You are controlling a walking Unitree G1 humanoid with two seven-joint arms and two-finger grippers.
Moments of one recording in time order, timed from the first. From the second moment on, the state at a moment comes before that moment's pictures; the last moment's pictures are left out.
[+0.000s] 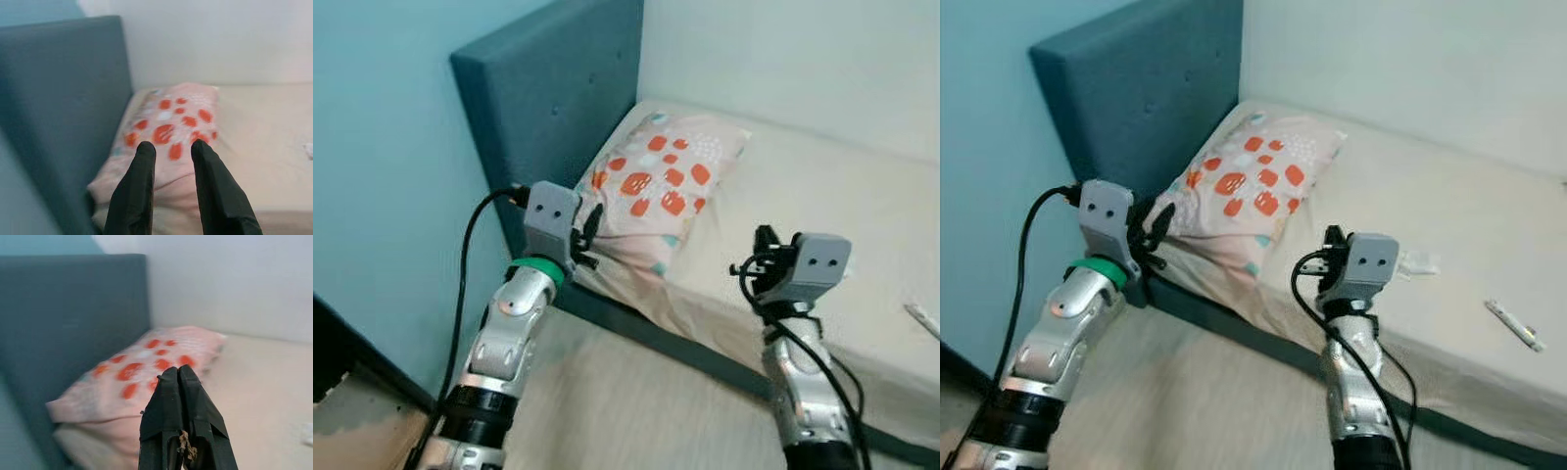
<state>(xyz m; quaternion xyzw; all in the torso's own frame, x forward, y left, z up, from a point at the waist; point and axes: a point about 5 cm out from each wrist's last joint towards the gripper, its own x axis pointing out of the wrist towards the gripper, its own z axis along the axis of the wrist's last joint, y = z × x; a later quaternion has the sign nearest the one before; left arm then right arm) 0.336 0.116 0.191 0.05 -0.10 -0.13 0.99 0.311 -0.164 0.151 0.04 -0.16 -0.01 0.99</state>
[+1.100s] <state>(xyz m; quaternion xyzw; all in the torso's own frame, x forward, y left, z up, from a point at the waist) 0.335 0.109 0.184 0.01 -0.07 -0.15 0.99 0.314 -0.165 0.149 0.05 -0.15 -0.01 0.99</state>
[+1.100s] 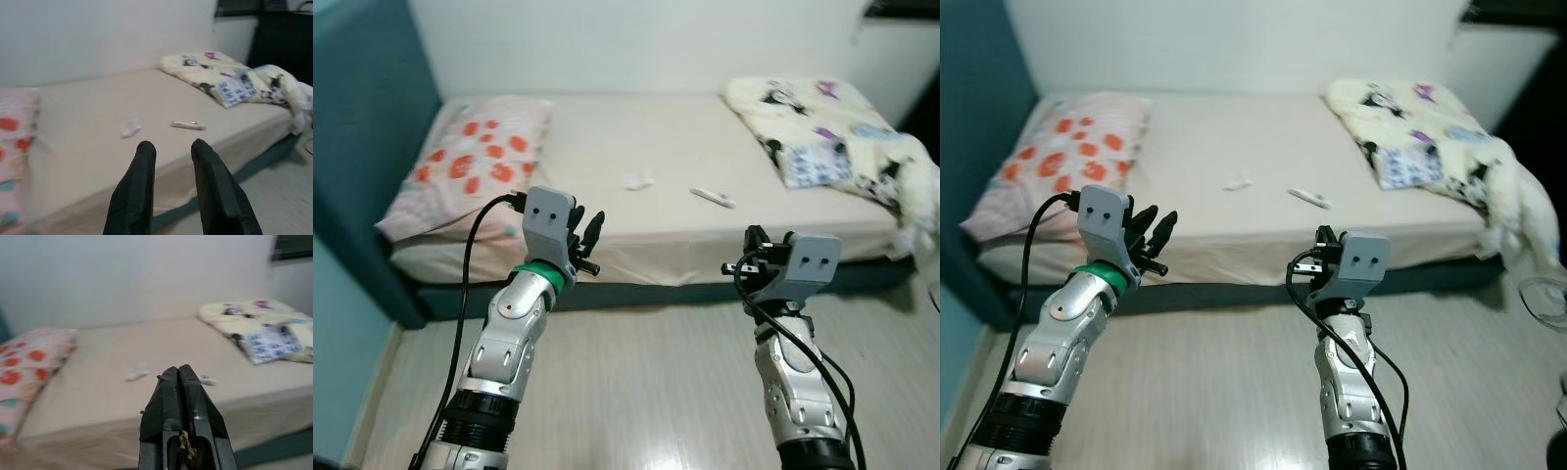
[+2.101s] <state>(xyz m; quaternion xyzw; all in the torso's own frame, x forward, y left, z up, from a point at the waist) 0.338 0.112 0.168 0.06 -0.07 -0.13 0.99 0.313 -0.162 0.142 0.03 -0.14 0.01 0.99</state>
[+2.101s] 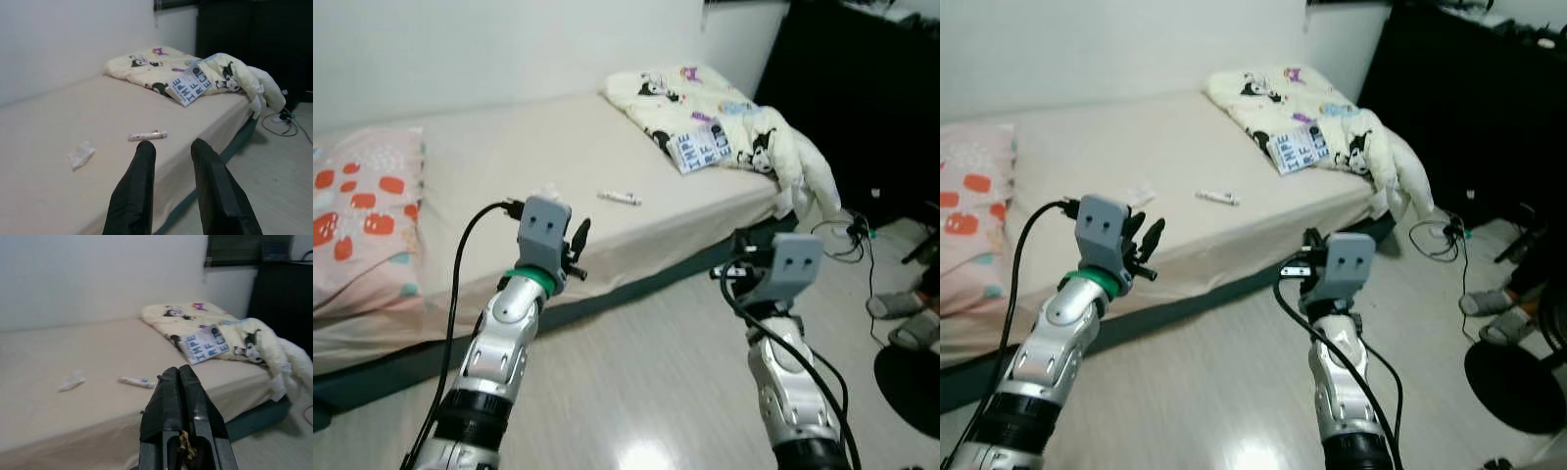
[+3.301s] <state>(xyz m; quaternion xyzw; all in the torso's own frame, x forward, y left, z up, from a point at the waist) 0.337 0.110 0.164 0.07 -0.07 -0.14 0.99 0.318 -0.160 0.148 0.03 -0.15 0.01 0.99</state>
